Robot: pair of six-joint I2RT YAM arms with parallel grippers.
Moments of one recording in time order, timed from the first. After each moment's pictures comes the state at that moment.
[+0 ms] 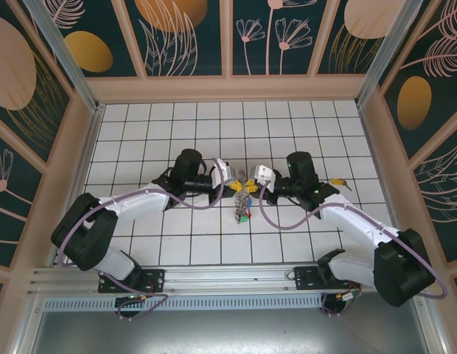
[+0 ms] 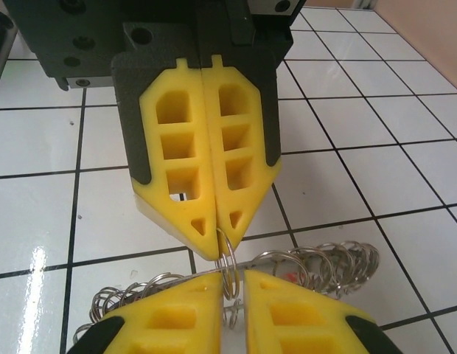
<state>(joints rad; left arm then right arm) -0.66 1.52 0.78 0.26 0.78 0.32 0.51 1.16 0.64 -0.06 -0.70 -0.61</state>
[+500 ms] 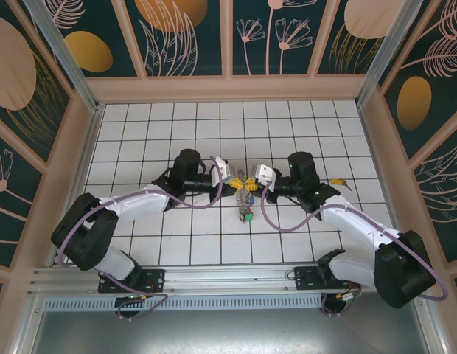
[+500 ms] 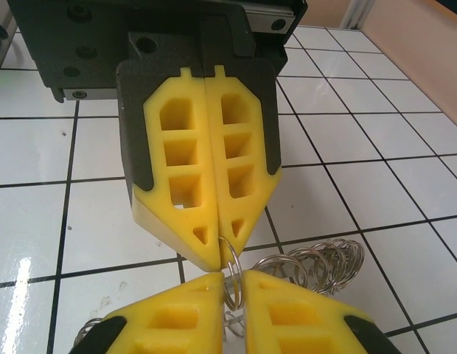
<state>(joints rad) -0.66 1.52 0.77 0.33 0.78 0.26 0.50 1.15 0.63 0.00 -0.71 -0.61</state>
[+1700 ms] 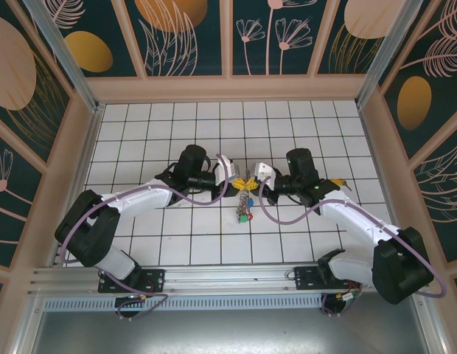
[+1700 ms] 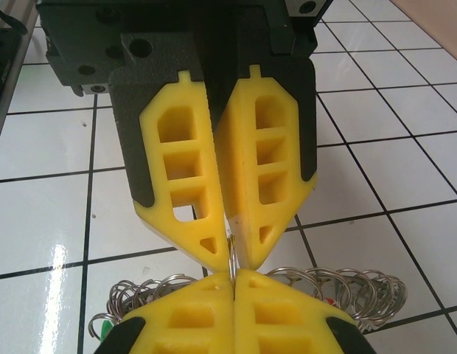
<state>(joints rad) -0.67 1.56 0.86 0.18 0.78 0.34 0.50 1.19 0.69 -0.14 -0.73 -0.61</state>
